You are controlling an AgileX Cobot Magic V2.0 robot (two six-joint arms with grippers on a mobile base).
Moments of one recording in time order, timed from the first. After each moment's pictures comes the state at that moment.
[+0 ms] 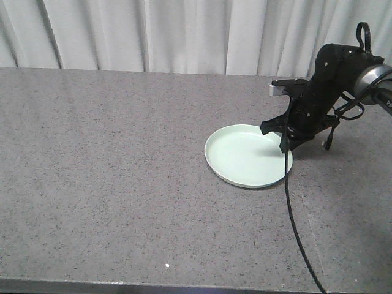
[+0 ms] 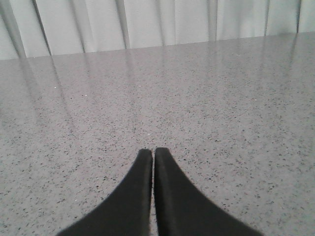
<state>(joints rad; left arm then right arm) -0.01 -0.01 0.03 0.28 0.21 -0.26 0.08 2.22 -1.97 0.16 1.23 -0.22</state>
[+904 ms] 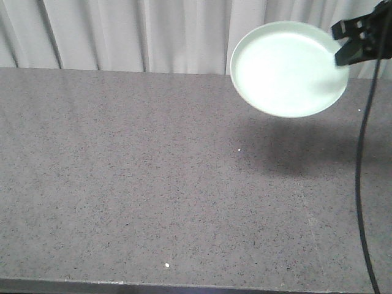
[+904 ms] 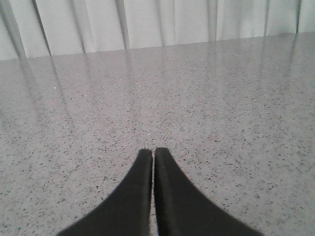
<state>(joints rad) -0.01 -0.01 0.03 0.28 0.21 -0.26 -0.12 1.77 -1.97 0.43 1.26 -0.33</state>
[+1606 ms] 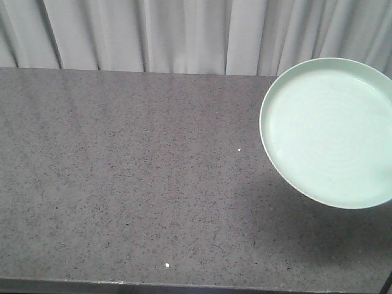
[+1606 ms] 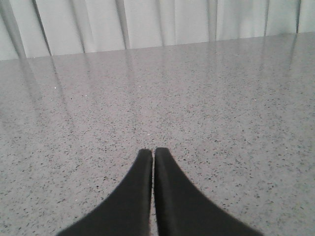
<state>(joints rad) -0.01 -0.01 0.03 0.28 0.21 -0.26 -0.39 1.12 -1.25 0.66 1.26 -0.57</state>
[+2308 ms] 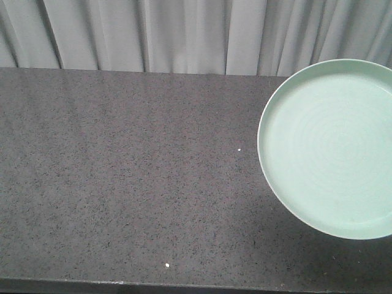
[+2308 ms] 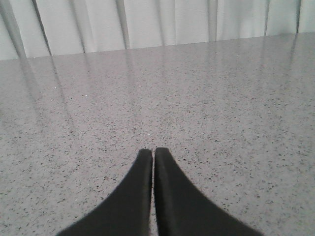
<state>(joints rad) -0.01 -0.01 0.03 0.28 0.21 -0.26 -0.42 0.90 -1.17 0.65 1.27 -0.58</state>
